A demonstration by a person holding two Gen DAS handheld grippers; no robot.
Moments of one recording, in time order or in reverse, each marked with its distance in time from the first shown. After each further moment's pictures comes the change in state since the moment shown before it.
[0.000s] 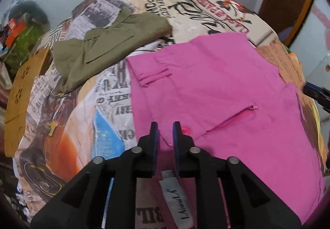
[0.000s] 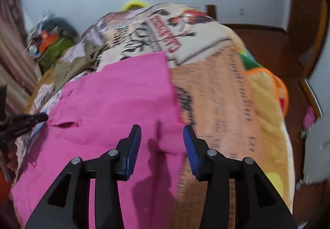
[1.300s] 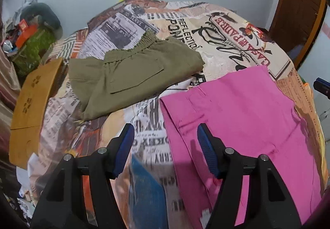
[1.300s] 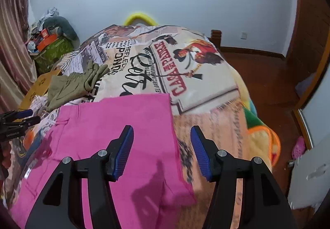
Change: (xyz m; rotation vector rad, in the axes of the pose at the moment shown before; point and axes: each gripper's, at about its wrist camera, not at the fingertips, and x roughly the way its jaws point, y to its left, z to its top) left arm 0.003 0.056 0.054 -0.077 -0.092 0.051; right arm 0.004 0.016 0.078 -0.093 -0.087 -0.059
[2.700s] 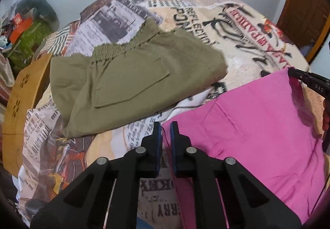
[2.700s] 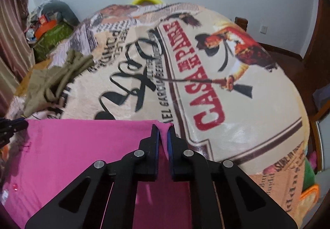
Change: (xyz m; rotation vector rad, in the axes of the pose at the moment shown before) left arm 0.064 0.007 0.032 -0.021 0.035 -0.009; right arm 0.128 0.002 0.044 -0.054 0.079 0.060
